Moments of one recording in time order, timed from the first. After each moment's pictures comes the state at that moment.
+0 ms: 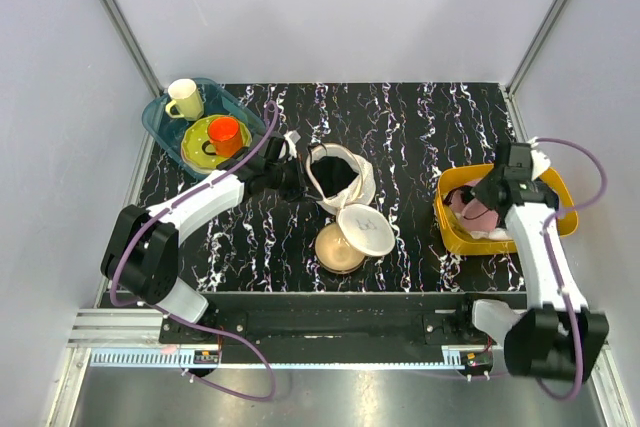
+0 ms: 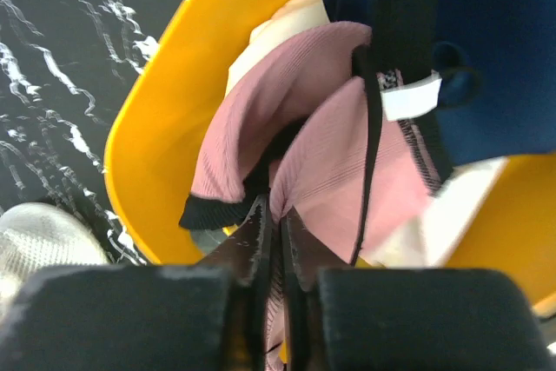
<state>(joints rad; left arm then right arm) -0.50 1.53 1.03 -0.32 0.47 -0.76 -0.10 1.01 0.97 -0.75 0.24 0.66</state>
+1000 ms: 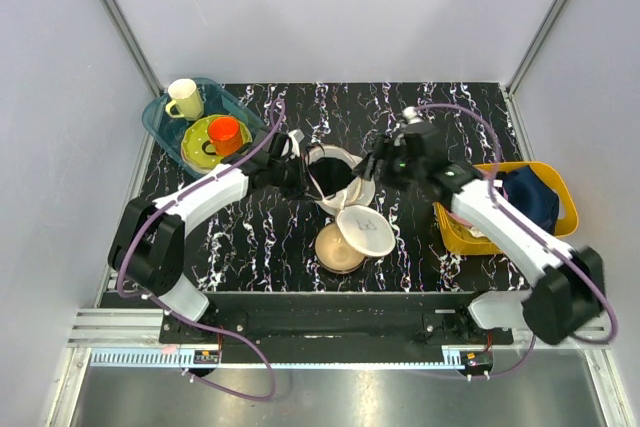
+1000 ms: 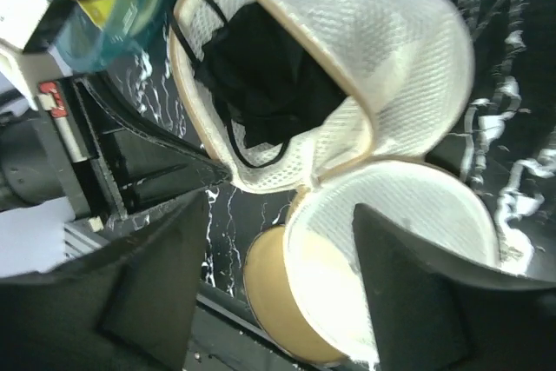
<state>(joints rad) -0.50 1.58 1.09 -0.37 0.47 -0.68 0.46 1.24 1.05 -0.39 -0.14 0.71</state>
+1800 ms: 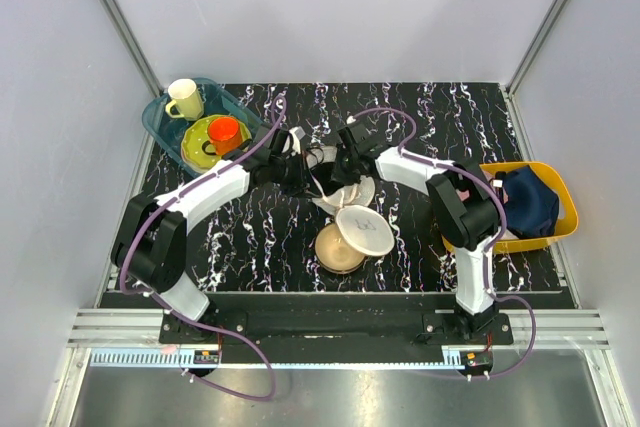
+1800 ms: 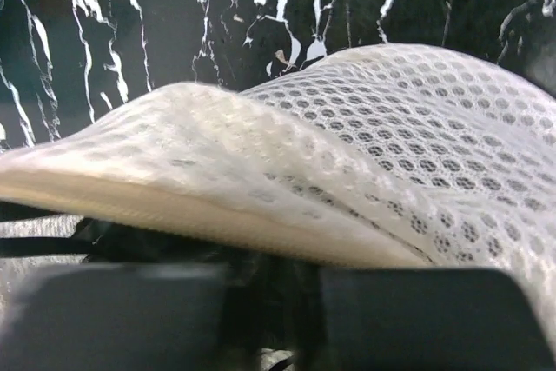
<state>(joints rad) -0.49 1.61 1.13 -0.40 0.46 -0.66 0.59 2.03 1.41 -0.26 -0.09 0.73</state>
